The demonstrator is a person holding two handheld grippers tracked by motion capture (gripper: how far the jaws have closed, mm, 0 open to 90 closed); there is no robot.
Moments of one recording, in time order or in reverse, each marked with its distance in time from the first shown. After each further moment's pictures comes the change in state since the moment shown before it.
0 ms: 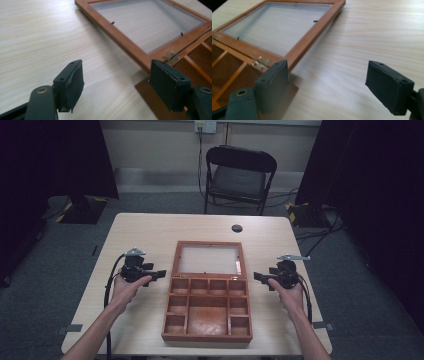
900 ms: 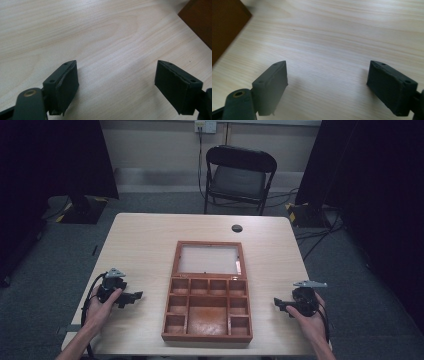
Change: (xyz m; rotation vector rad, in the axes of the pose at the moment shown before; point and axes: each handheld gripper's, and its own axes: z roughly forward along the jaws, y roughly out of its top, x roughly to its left) left arm 0.020 -0.069 -0.041 0.130 0.158 0.044; right arm -0.020 -0.075 -0.044 0.125 -0.213 -0.034
